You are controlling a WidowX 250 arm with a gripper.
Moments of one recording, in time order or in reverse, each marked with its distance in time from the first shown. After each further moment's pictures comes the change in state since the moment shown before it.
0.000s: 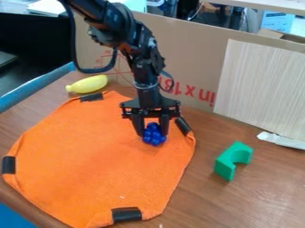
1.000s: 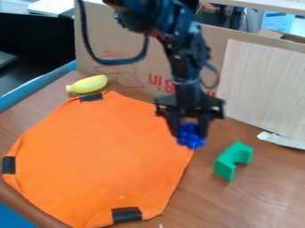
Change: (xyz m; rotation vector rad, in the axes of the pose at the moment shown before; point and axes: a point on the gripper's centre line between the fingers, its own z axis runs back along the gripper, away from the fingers) arm -0.053 -0.081 0.048 -0.082 -0.022 -0.177
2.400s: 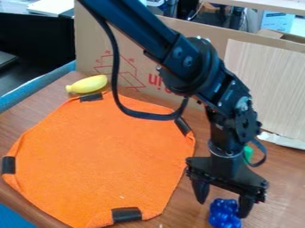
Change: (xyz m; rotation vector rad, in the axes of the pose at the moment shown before) arm -0.084 -0.050 -0.035 0.008 0.089 -0.228
